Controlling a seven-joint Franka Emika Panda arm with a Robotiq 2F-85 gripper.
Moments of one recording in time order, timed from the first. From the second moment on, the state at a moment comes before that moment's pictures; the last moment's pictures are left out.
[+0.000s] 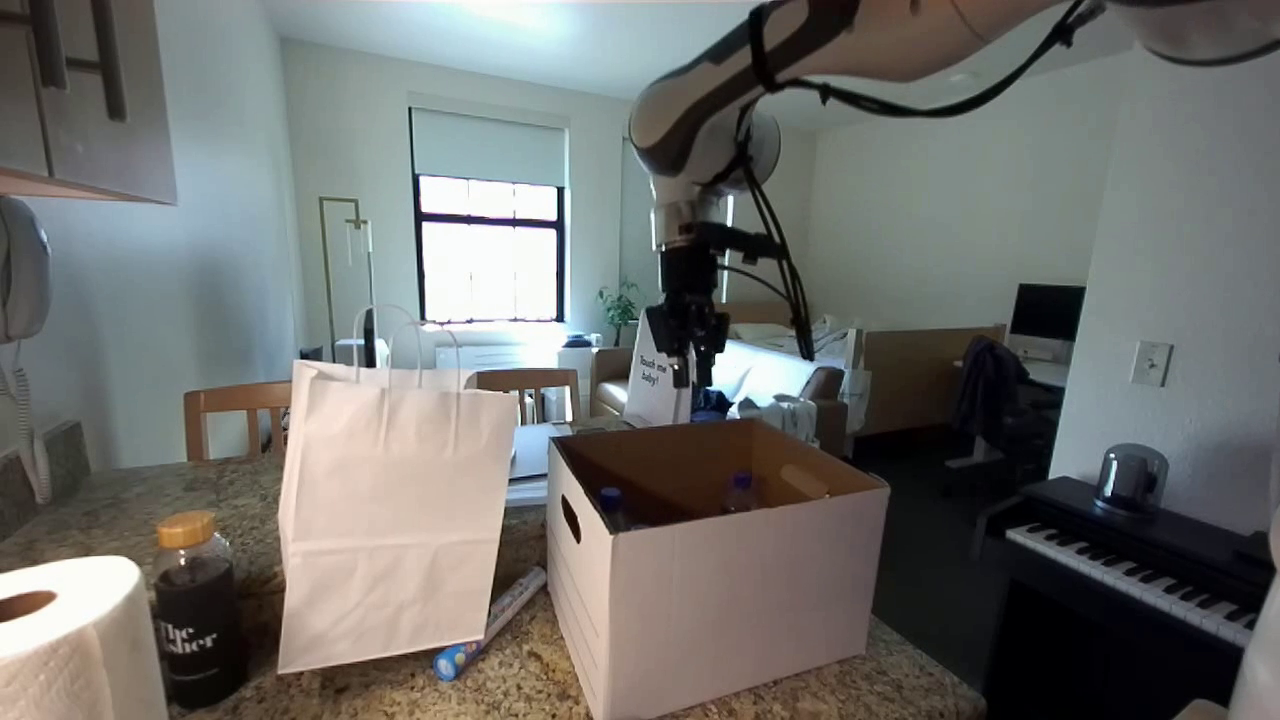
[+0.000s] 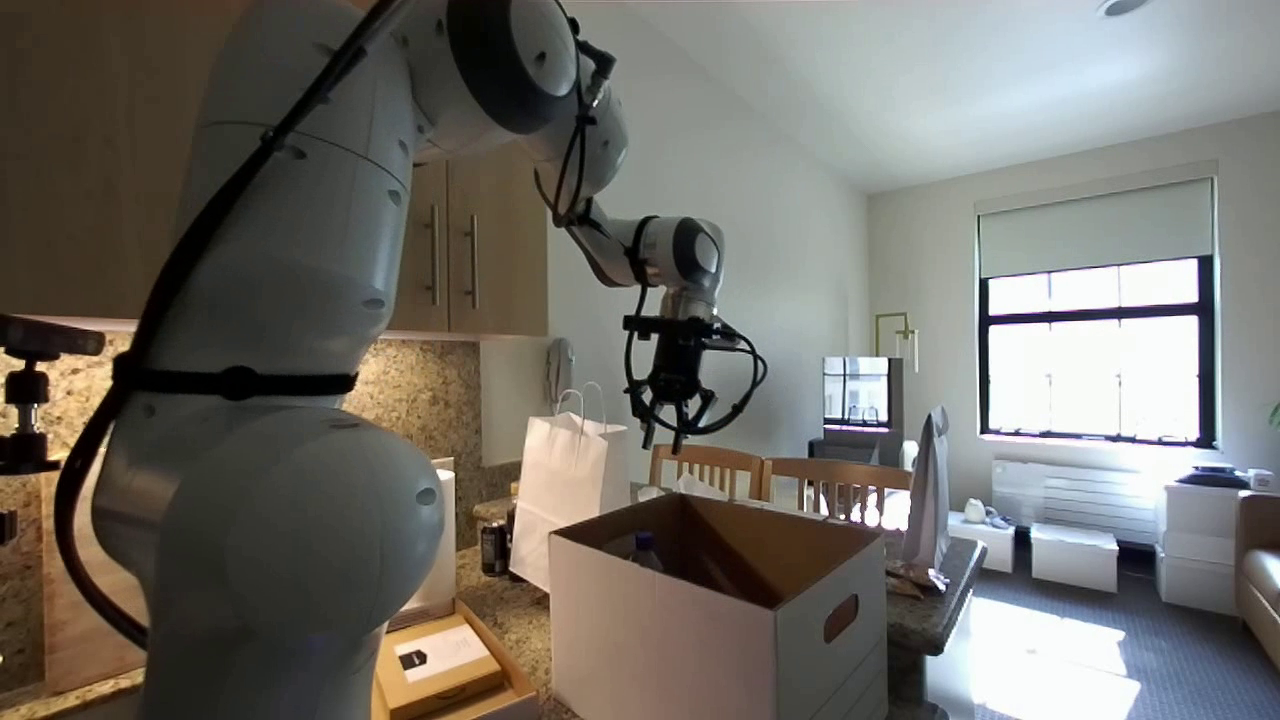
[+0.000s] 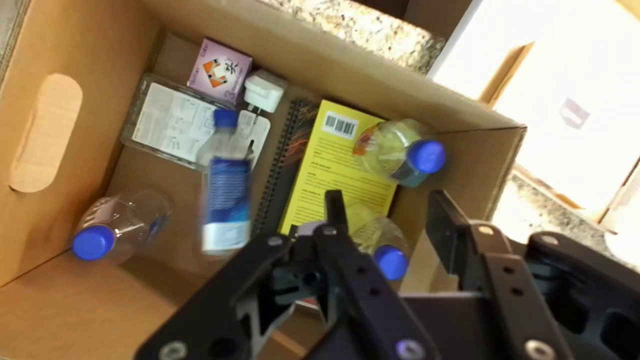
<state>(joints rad) 0.04 0.14 0.10 -1.78 0.08 1.67 -0.14</state>
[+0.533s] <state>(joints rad) 0.21 -0.04 0.21 -1.83 0.09 1.59 0.06</state>
